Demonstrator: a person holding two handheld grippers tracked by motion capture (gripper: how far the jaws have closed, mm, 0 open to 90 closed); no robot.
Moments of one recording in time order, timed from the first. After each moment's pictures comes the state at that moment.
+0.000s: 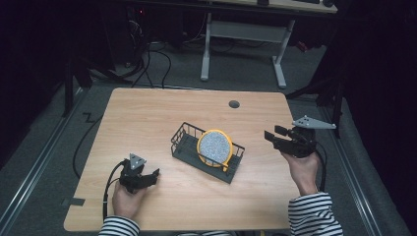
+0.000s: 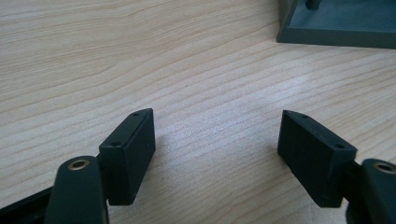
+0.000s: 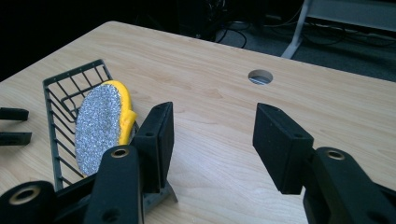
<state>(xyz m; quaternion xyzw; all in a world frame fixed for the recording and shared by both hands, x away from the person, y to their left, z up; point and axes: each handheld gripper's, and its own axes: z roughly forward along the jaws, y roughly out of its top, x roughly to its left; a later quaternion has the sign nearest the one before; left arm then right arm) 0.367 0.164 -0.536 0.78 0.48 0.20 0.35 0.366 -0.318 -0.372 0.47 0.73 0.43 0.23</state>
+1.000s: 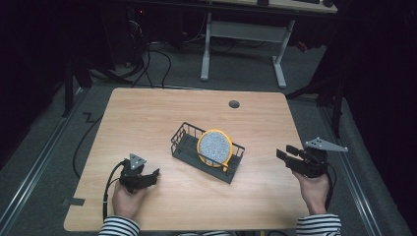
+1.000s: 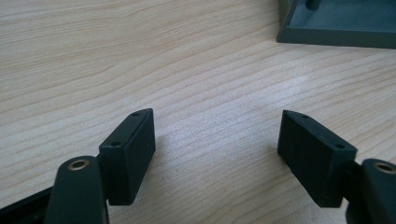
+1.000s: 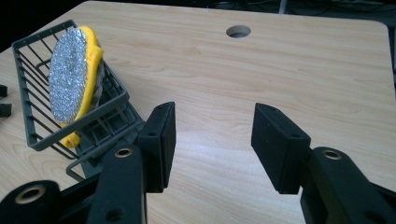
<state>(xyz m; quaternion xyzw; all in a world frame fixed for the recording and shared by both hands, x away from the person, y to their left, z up) 0.368 0.164 -0.536 0.78 0.48 0.20 0.35 0.330 -0.354 -0.418 0.52 0.71 0.42 0.21</state>
